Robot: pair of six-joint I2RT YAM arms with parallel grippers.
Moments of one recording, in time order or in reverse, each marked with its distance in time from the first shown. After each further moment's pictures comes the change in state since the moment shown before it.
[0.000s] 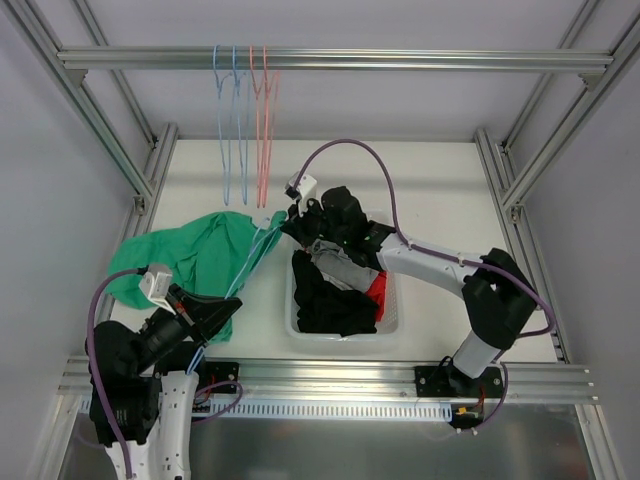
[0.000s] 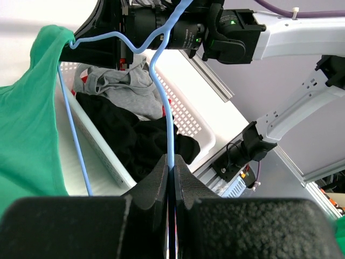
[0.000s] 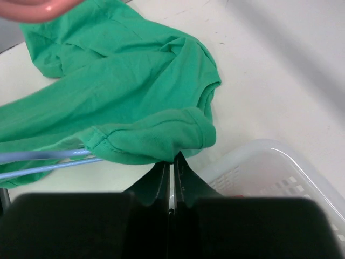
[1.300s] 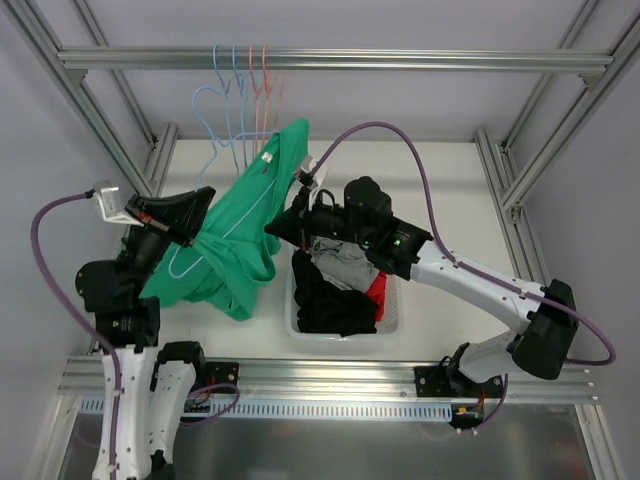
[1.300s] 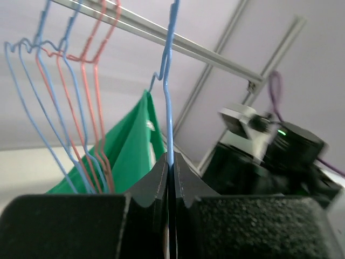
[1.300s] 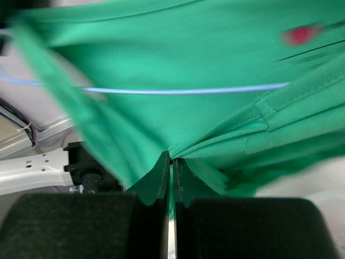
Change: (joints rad) left arm -0.019 0.420 0.038 0.895 -0.294 -0.222; right arm 0.082 -0.240 0.103 -0.112 -0.147 0.203
